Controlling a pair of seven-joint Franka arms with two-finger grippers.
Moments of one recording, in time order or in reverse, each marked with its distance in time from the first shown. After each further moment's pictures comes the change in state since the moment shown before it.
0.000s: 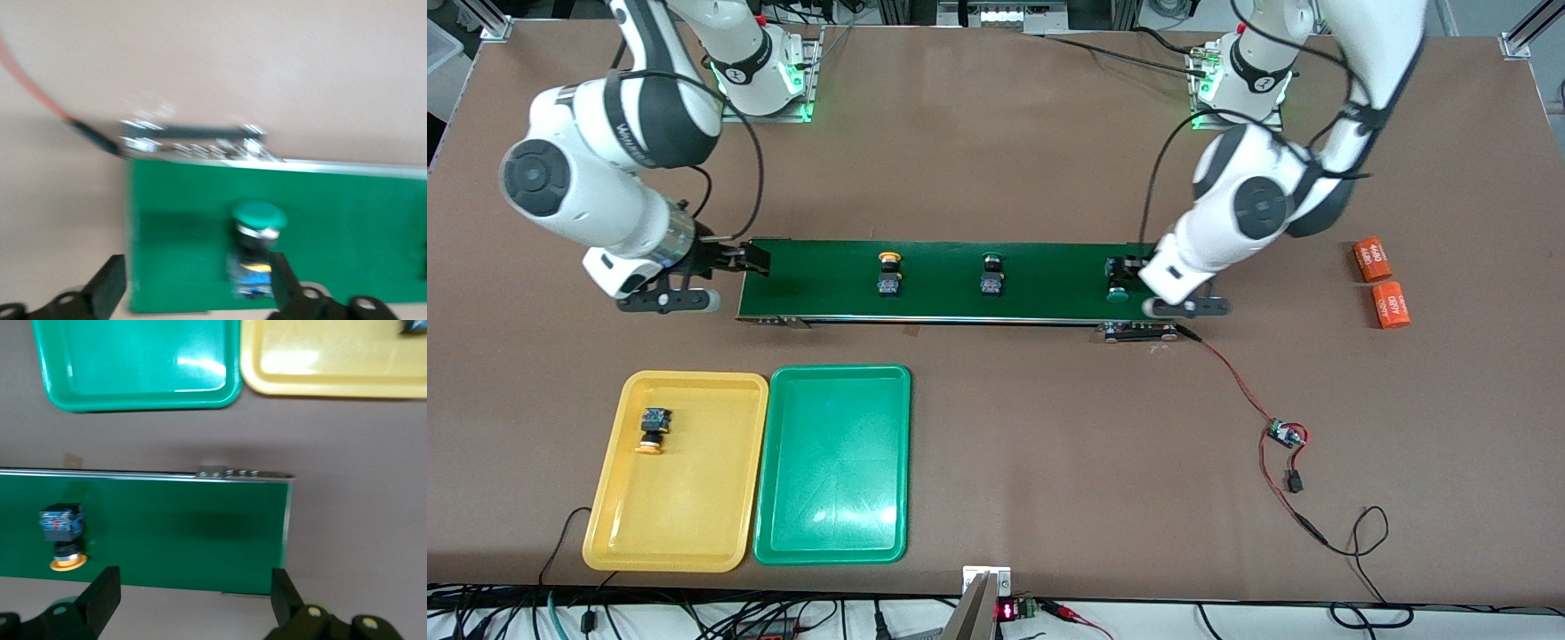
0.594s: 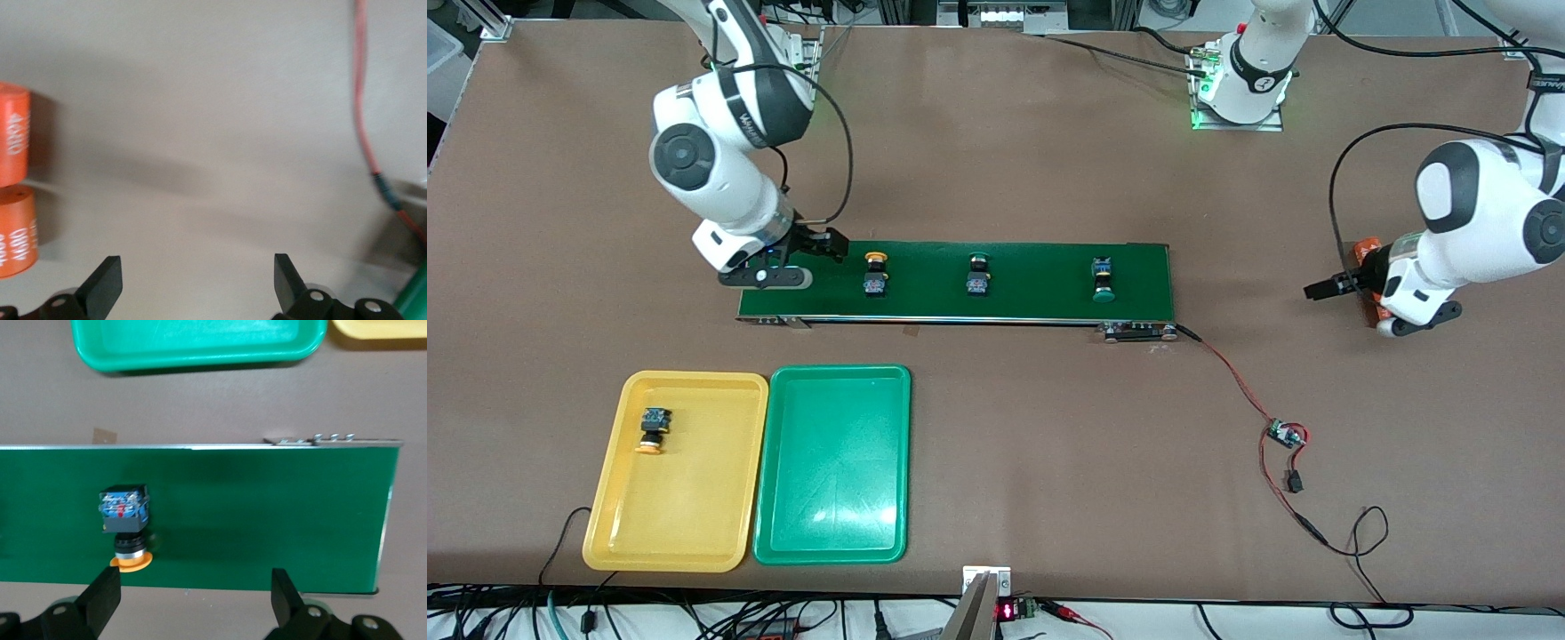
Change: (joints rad) left arm 0.525 -0.021 0.016 -0.096 0.069 -0.098 0.292; right arm 0.003 -0.001 0.183 -0.160 -0.042 0.195 0.203
